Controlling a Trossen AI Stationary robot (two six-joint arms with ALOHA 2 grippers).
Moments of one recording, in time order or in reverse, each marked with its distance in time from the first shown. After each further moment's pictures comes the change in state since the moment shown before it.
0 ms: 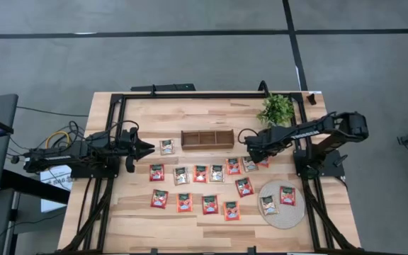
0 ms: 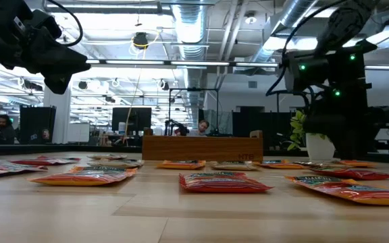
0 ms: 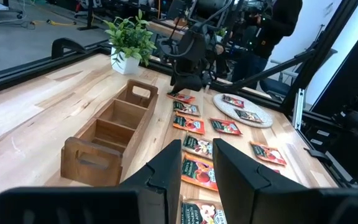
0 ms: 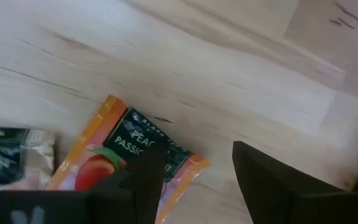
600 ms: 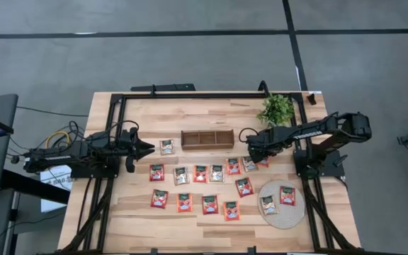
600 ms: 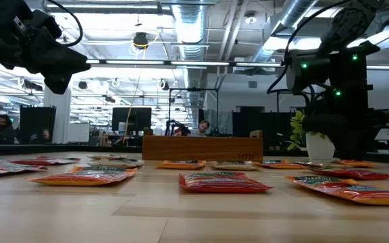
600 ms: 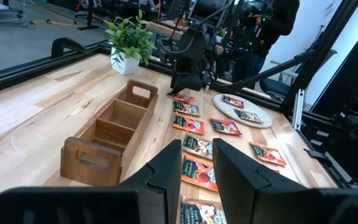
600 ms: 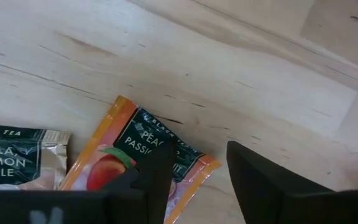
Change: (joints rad) left arm 0.000 0.000 0.000 0.000 0.000 -0.003; right arm -0.002 -0.003 -0.039 0.050 -0.031 0.000
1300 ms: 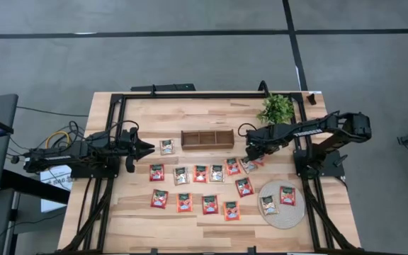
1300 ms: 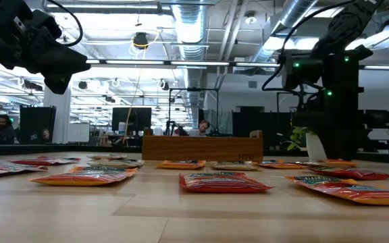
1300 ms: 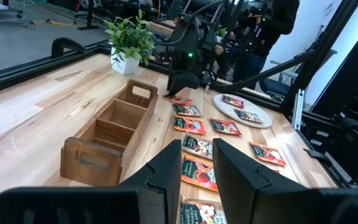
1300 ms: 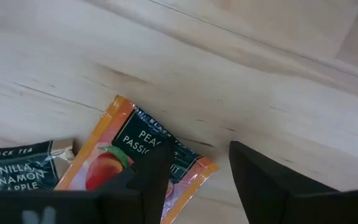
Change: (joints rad) left arm 0.000 0.000 0.000 0.000 0.000 0.000; right arm -0.075 0.000 -0.004 0.094 -0.042 -0.052
